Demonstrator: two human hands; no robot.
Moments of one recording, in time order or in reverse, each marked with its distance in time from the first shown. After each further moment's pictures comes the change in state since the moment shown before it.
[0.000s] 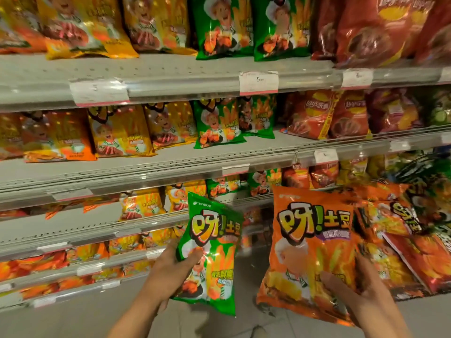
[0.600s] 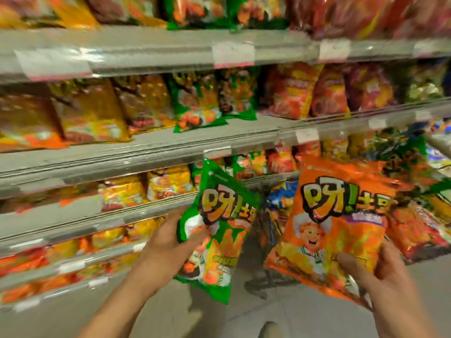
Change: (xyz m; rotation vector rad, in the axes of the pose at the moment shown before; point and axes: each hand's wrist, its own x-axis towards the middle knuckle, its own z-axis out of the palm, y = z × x) left_hand -0.042 0.043 0.018 0.229 -0.093 0.310; right_hand -0.026 0.027 -0.035 0.197 0.194 -0.103
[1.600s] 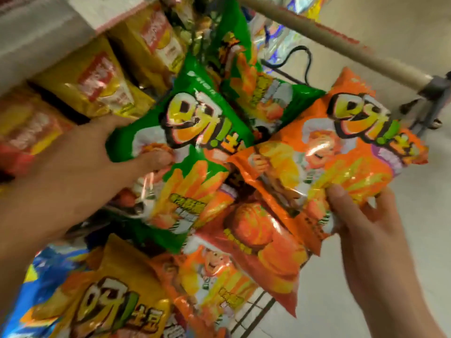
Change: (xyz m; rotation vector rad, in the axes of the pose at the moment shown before) left_hand 0.375 0.136 0.498 0.496 -0.448 0.561; right_hand 0.308 0.134 -0.272 0.282 0.747 0.035
